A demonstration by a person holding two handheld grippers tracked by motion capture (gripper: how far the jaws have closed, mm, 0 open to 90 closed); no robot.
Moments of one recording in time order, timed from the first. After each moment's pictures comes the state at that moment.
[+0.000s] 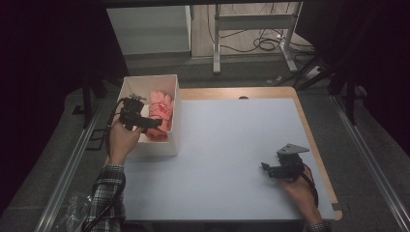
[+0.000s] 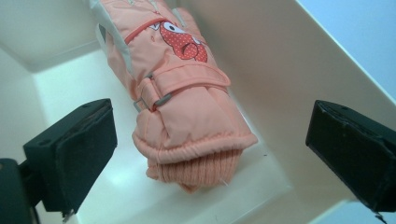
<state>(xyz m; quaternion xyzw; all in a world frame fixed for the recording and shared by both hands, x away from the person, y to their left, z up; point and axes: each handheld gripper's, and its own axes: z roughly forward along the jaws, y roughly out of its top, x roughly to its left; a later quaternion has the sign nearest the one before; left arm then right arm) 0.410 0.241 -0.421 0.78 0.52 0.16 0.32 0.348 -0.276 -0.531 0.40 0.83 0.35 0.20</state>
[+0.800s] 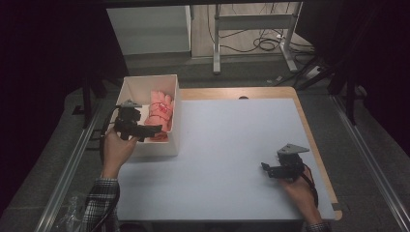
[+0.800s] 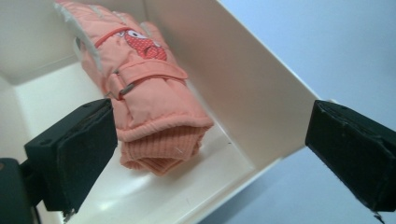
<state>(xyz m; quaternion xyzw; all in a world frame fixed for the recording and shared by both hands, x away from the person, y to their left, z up) 0.368 0.238 -0.410 0.78 0.48 0.16 0.37 0.348 -0.276 -0.531 0.40 0.83 0.34 0.20</state>
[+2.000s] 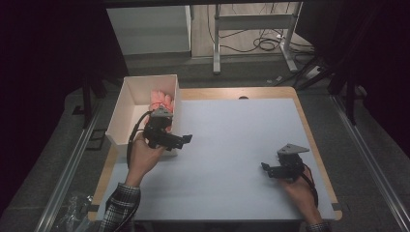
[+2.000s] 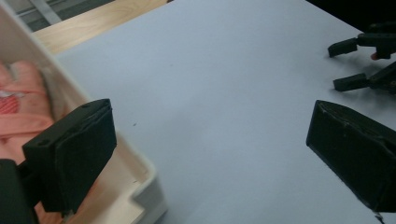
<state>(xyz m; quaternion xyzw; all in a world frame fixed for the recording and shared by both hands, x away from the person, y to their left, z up) 0.355 0.153 -0.411 0.81 0.39 0.13 0.41 0.348 -0.276 -0.531 0.40 0.82 0.34 0.20</state>
